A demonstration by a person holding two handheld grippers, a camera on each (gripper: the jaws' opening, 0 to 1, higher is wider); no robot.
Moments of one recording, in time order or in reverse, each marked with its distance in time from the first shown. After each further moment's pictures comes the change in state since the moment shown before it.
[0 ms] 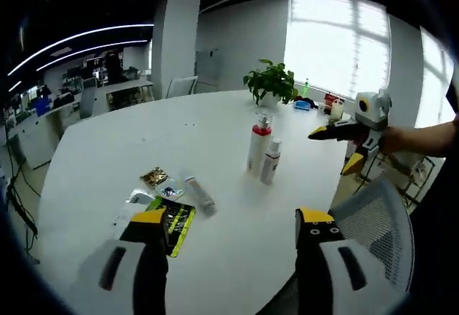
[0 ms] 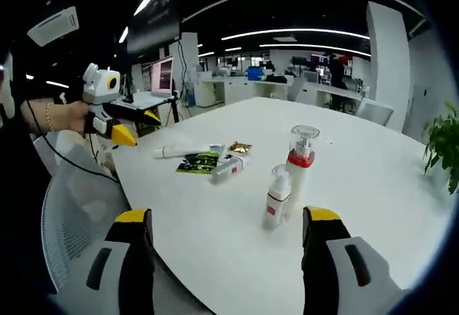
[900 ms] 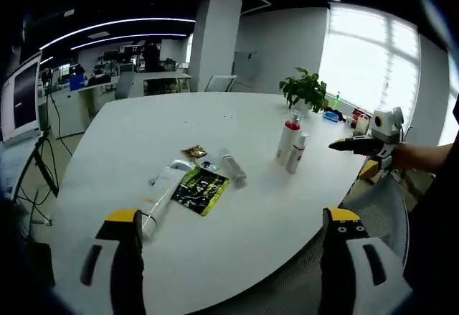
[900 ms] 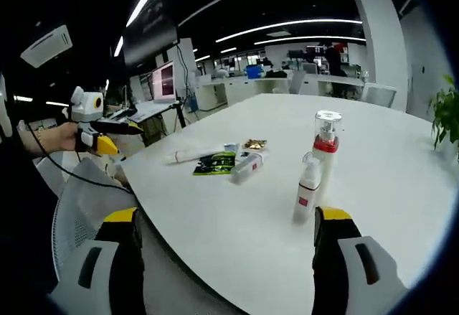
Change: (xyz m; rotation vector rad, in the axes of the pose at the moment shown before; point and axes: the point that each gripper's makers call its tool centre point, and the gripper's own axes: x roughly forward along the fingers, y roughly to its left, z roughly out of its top) left arm -0.060 0.026 -0.033 -0.116 -0.005 0.152; right arm 0.017 0.036 -0.008 0.103 -0.014 0.039
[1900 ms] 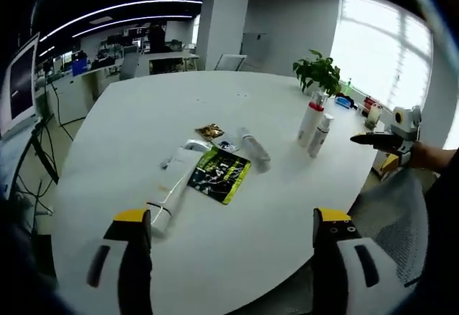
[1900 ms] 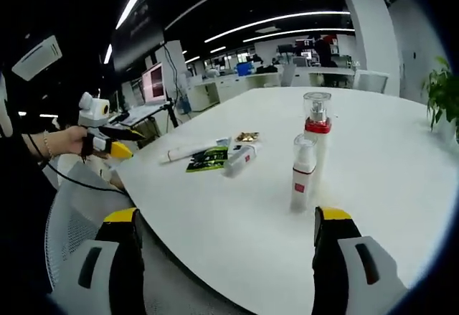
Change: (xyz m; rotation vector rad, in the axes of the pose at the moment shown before) left arm 0.036 0.047 -0.020 -0.018 0.125 0.029; right arm 0.006 -0.012 -0.018 0.077 0.015 -0.036
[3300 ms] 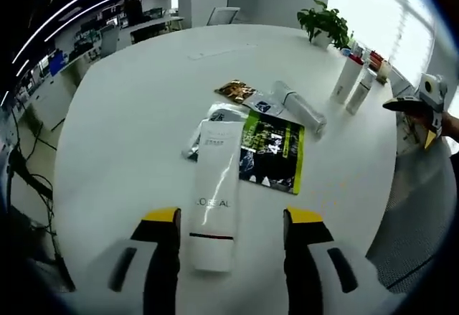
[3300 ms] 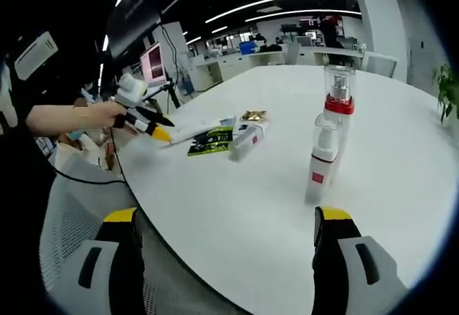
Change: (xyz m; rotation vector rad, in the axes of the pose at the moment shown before) left arm 0.086 0.081 -0.019 0.161 0.322 -0.034; right arm 0.030 0.006 -0.014 0.015 0.135 0.040
